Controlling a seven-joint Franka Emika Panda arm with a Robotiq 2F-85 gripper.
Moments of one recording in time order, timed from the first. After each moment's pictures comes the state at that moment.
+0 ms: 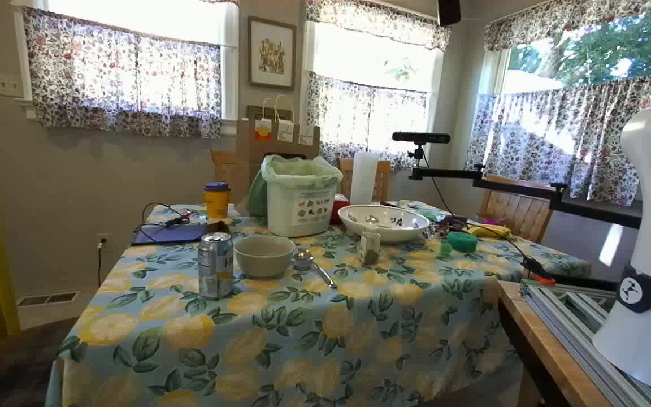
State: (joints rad) arm 0.08 -0.28 0.24 -1.95 0.01 1.40 0.26
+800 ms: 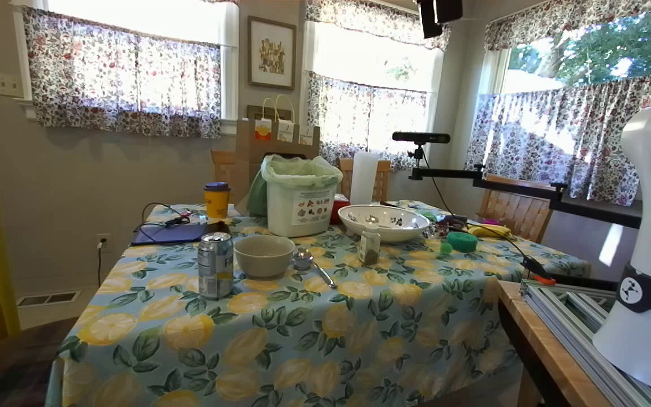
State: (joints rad) arm 0.08 -0.26 0.21 -1.95 -0.06 1.42 0.26
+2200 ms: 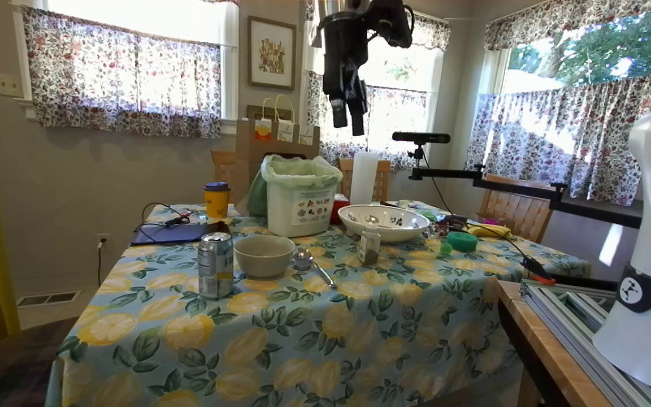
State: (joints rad) arm -0.07 -0.05 -0.09 -2.01 0.09 1.78 0.02
